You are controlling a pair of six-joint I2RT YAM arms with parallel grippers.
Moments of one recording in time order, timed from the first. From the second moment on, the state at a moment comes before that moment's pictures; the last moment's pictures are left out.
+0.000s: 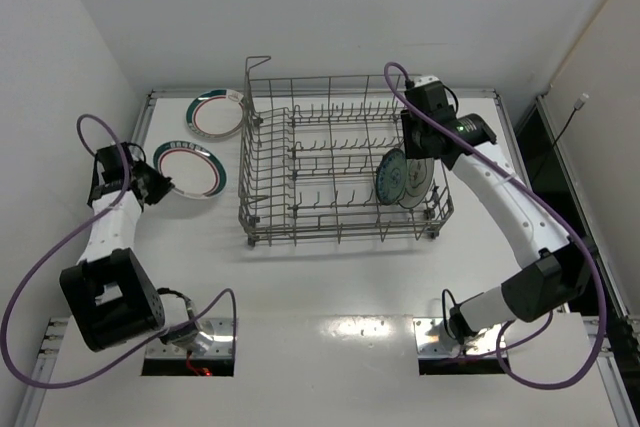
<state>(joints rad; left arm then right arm) 0.40 1.30 0.86 -0.36 0.14 -0.59 0.39 1.47 1.49 -0.85 0.39 0.16</state>
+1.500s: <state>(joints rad) -0.30 1.23 1.15 0.07 0.57 -1.00 0.26 1.33 1.15 0.21 -0.82 0.73</state>
